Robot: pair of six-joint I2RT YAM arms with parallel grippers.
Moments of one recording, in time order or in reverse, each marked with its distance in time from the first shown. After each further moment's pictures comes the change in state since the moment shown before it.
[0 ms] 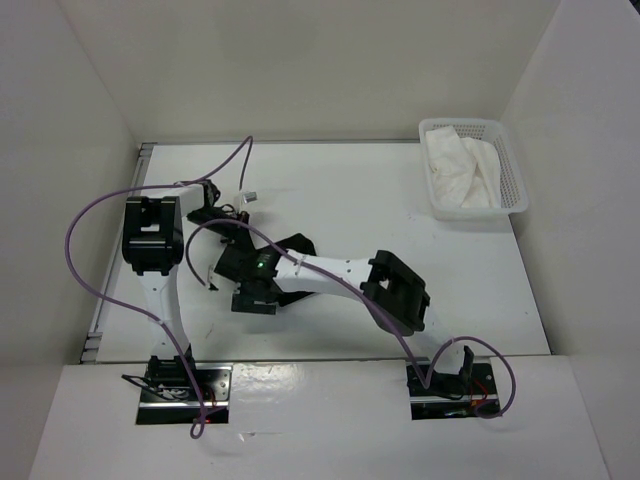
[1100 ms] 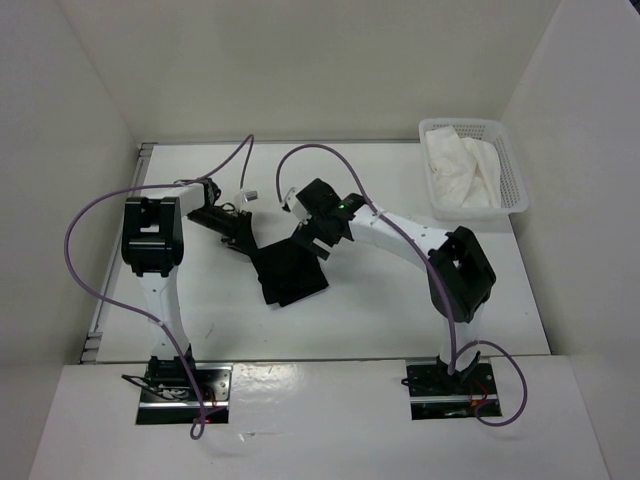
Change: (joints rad) left arm -0.003 -0.018 0.000 -0.013 0.007 0.001; right arm -0.400 -0.326 -0.319 0.144 0.016 0.039
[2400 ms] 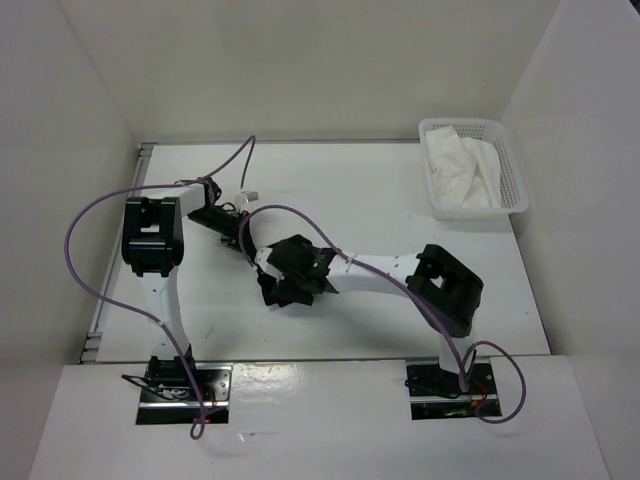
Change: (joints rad) left arm -0.008 -0.003 -0.005 0.032 -0.040 0.003; right arm 0.262 0.010 -0.241 0.236 0.098 -0.022
